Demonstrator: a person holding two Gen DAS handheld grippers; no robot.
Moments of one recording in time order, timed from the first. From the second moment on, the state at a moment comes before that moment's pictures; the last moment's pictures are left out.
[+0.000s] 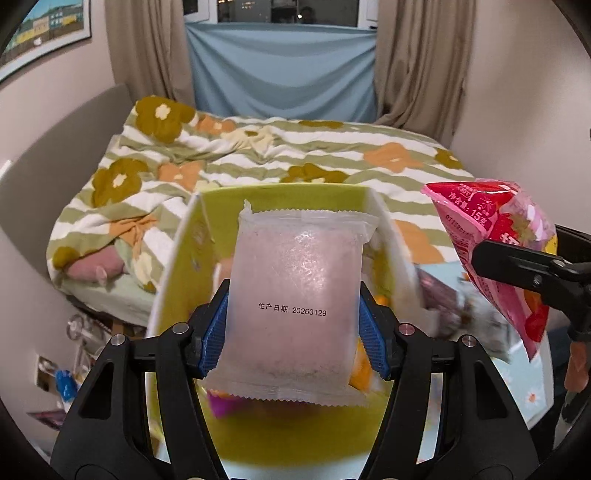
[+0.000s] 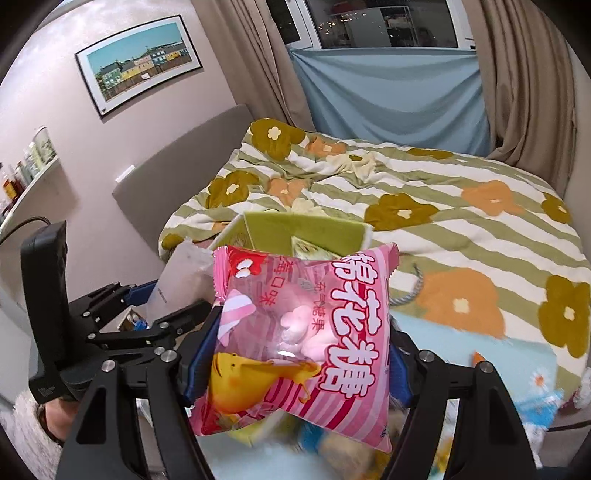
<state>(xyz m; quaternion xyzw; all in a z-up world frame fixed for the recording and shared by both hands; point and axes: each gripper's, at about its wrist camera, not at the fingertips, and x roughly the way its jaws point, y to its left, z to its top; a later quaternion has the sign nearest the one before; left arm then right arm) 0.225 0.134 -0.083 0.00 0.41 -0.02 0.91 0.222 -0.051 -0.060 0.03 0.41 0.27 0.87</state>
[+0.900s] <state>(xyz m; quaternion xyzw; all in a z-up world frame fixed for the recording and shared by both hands) 0.273 0.179 -0.142 0.00 0.48 -0.01 0.87 0.299 0.012 -0.100 0.06 0.47 0.22 0.85</state>
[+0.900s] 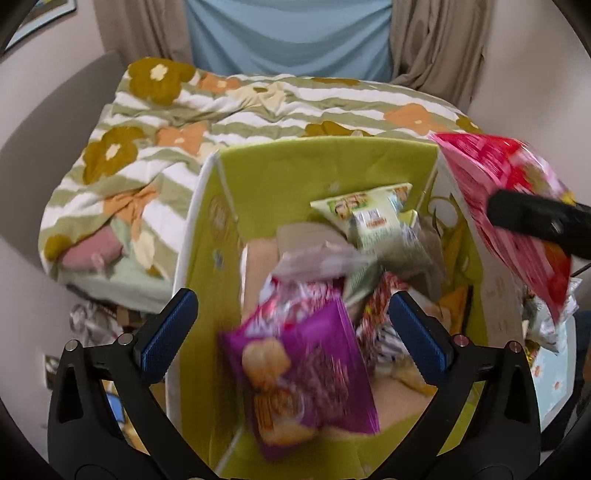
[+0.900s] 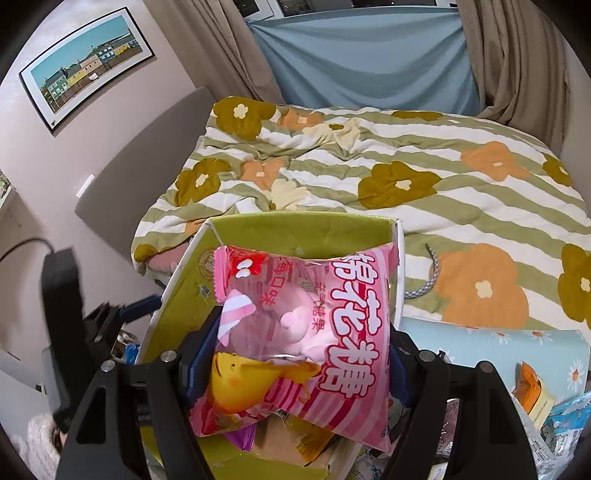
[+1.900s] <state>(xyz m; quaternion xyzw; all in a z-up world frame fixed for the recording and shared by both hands) 0.222 0.192 -0.128 -0.02 0.48 0.03 0.88 0.288 0.034 -0.109 0.03 0.45 0.25 0.85</state>
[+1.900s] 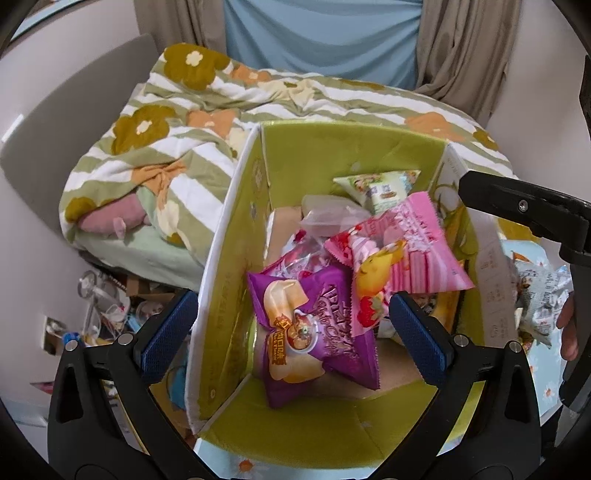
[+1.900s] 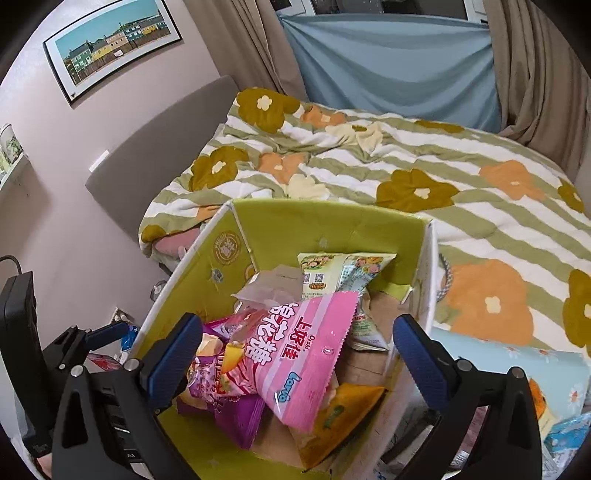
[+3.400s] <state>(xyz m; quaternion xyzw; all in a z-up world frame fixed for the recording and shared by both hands) 0.192 -0.136 -0.150 0.05 0.46 -0.11 0.88 0.160 -0.326 -0.129 0.10 0.48 0.08 0.87</state>
